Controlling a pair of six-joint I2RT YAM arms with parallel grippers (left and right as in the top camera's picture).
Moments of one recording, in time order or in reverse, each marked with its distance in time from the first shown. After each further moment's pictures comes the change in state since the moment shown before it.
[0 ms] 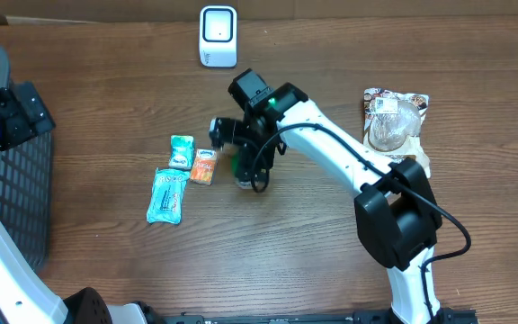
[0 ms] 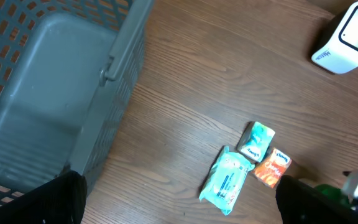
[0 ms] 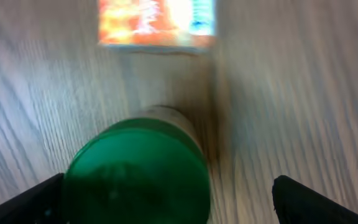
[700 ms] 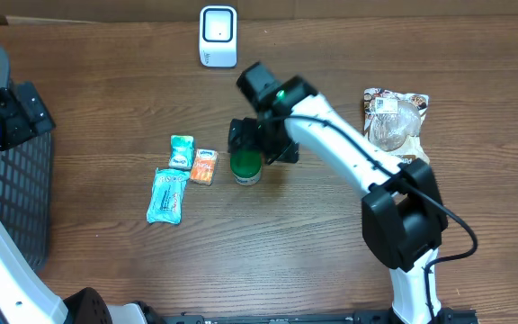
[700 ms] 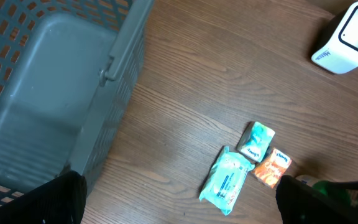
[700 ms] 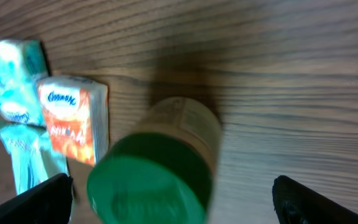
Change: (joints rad) left arm 0.000 0.000 0.000 0.000 0.000 0.000; right arm -0.015 -0.019 -0.012 -0.031 0.034 1.428
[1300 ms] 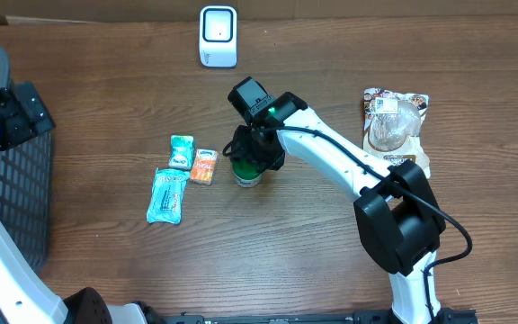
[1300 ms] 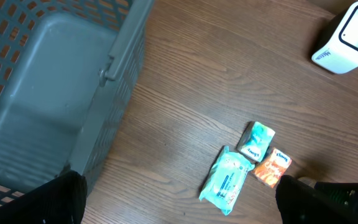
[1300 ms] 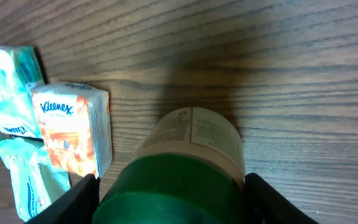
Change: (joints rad) left arm 0.000 0.000 0.000 0.000 0.000 0.000; right arm 0.037 -0.006 -0.090 0.120 0.029 0.095
